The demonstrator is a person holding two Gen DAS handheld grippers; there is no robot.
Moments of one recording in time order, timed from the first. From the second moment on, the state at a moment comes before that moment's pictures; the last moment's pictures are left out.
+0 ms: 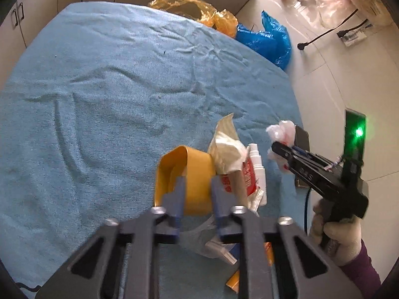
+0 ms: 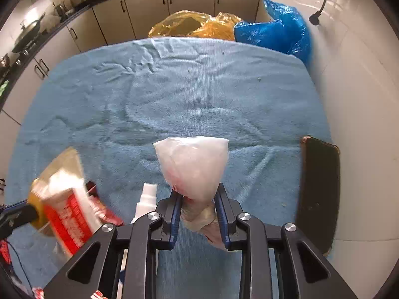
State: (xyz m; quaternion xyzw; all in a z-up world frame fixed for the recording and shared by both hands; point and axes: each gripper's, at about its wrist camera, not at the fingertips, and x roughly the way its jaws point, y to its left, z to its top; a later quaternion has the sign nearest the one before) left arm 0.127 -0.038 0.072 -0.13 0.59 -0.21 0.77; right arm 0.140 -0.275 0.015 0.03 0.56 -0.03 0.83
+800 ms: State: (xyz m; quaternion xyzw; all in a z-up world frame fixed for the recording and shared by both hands) left arm -0.015 0.086 0.136 -0.18 0.52 -0.03 0.83; right arm 0.022 -0.230 0.073 0.09 0.53 0.11 0.84
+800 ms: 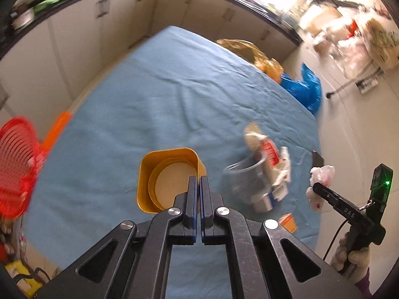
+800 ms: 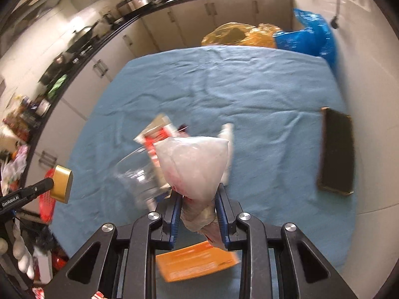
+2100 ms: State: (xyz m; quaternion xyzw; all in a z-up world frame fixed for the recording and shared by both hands) left arm -0.110 0.423 0.096 -0.33 0.46 0.14 0.81; right arm 0.034 0.272 0.048 0.00 0.59 0.39 0.70
